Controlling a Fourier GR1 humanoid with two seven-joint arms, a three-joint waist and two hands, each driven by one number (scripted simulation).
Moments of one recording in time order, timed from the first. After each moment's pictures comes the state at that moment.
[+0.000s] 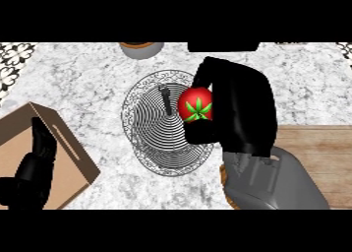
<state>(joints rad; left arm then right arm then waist) 0.14 0.35 -0.17 -1.75 0.08 0.35 0.08 -0.72 -0.04 0.40 -1.80 0.96 0.18 1.07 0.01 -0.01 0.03</state>
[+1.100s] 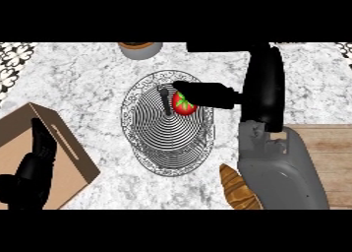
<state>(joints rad) 0.14 0.34 -0.15 -1.74 0.08 0.34 0.10 -0.70 0.00 0.23 -1.71 0.74 -0.40 0.97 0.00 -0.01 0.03</state>
